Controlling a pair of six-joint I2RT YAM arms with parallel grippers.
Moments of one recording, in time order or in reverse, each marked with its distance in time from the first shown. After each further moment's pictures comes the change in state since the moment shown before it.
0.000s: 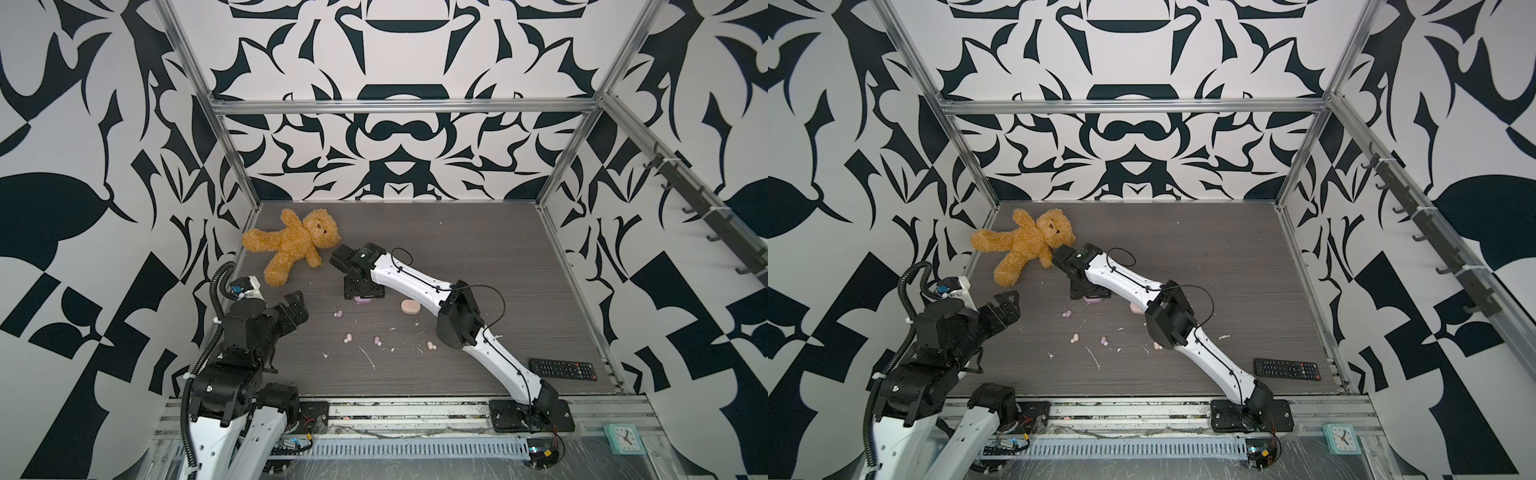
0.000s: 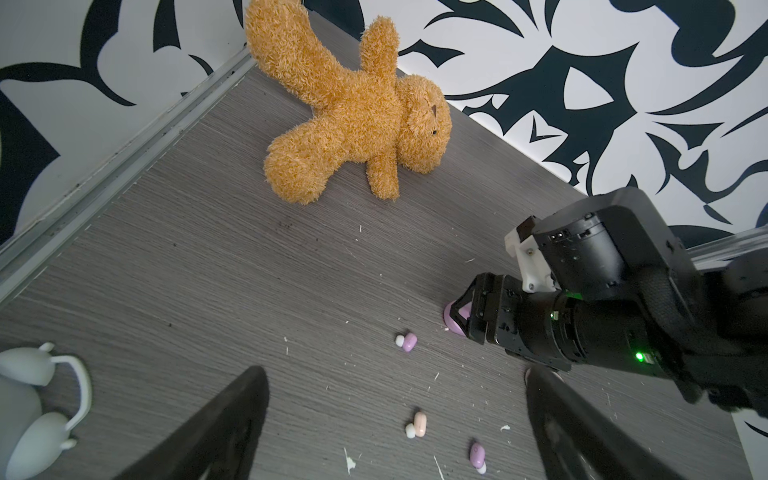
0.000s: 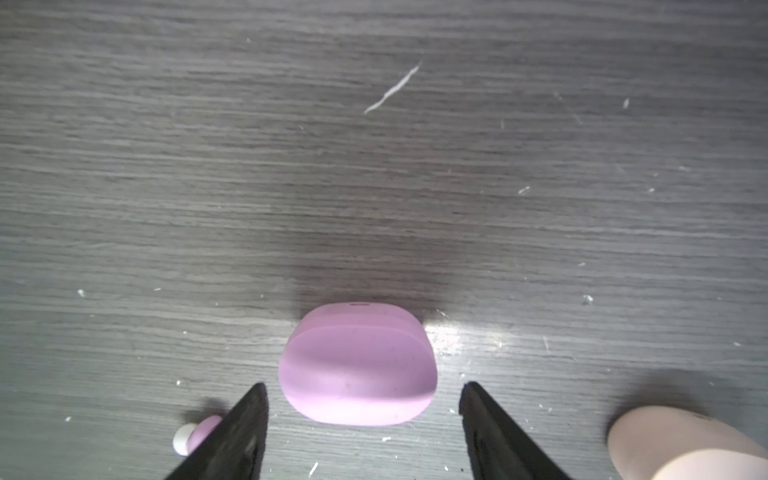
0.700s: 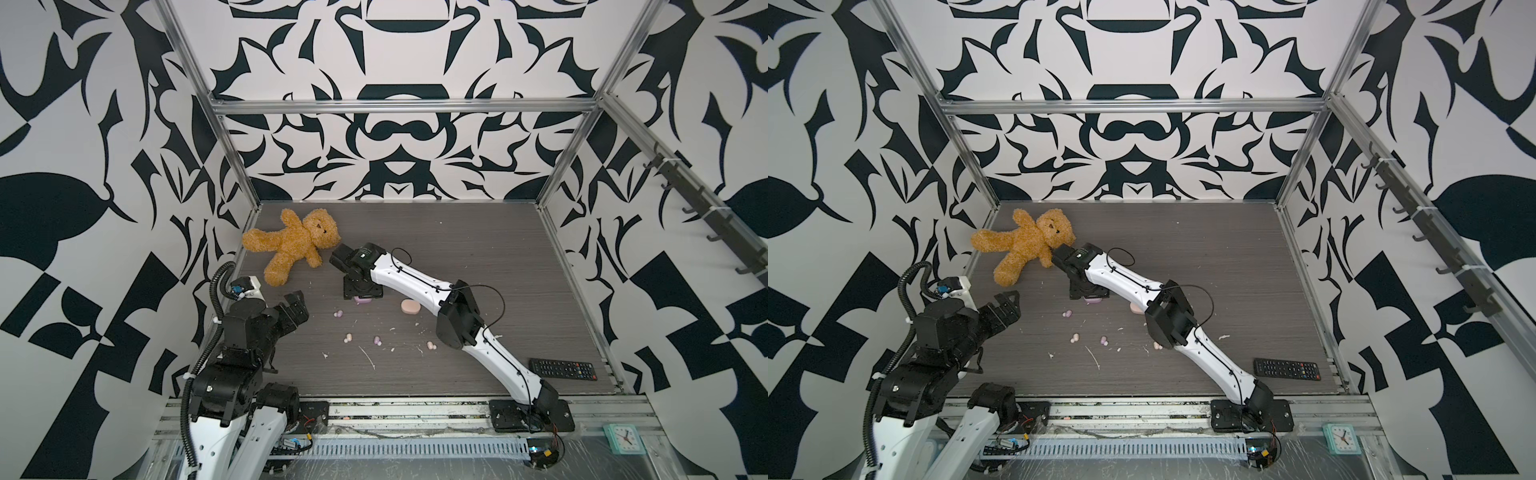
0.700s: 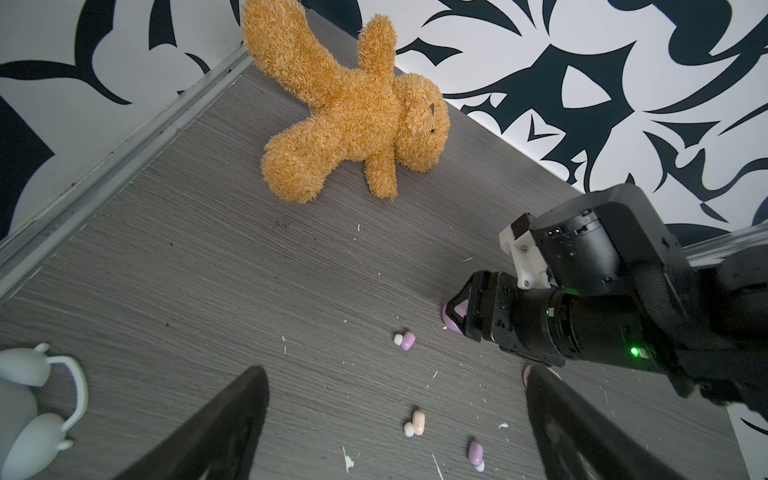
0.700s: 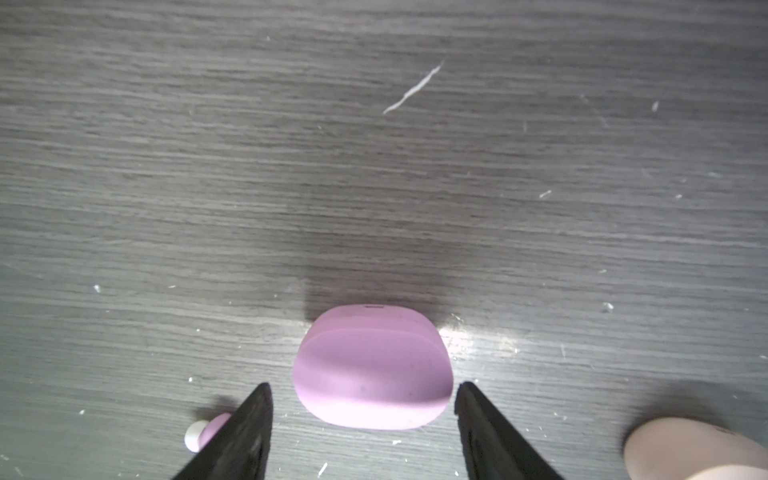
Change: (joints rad) left arm 0.000 0.000 0.000 0.000 0.006 0.000; right arm 0.000 0.002 0.000 0.018 -0.019 -0.010
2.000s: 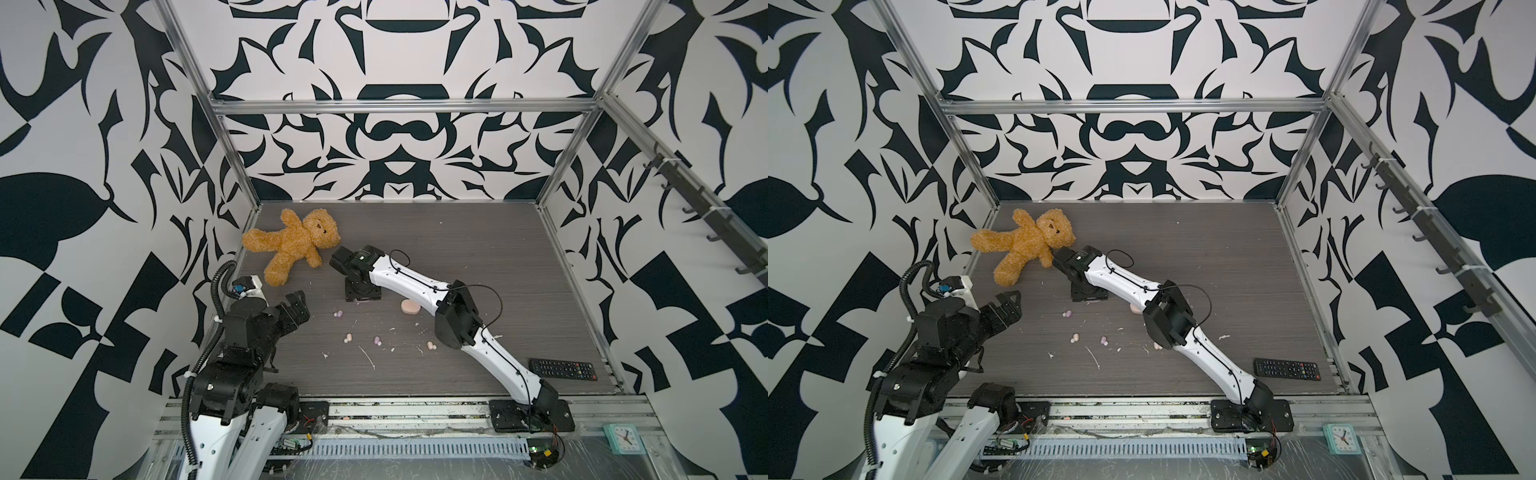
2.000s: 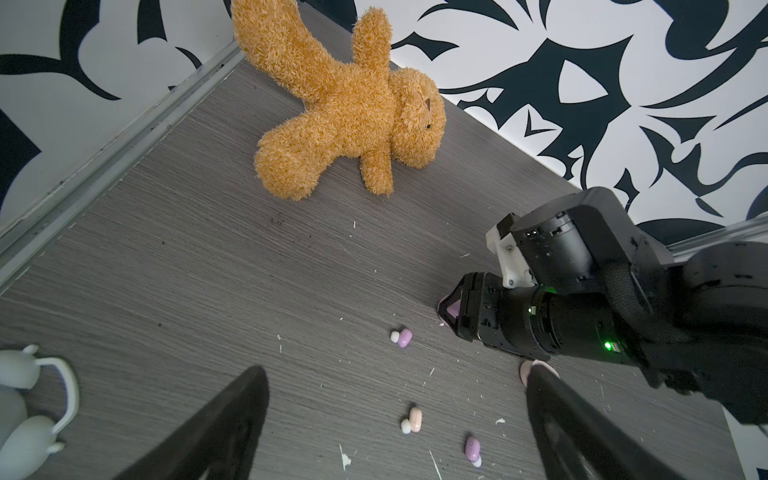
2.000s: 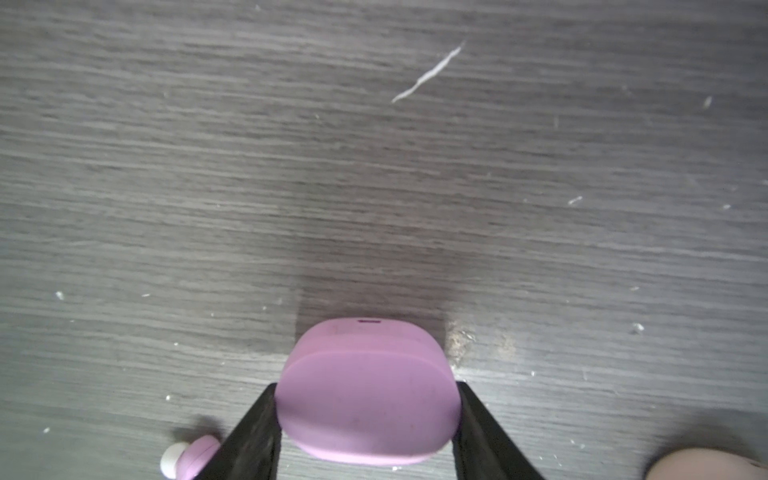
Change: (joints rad) left arm 0.000 0.008 -0.002 0.010 0.018 0.005; right arm -0.009 0.004 -0.039 0.032 -0.005 -0.027
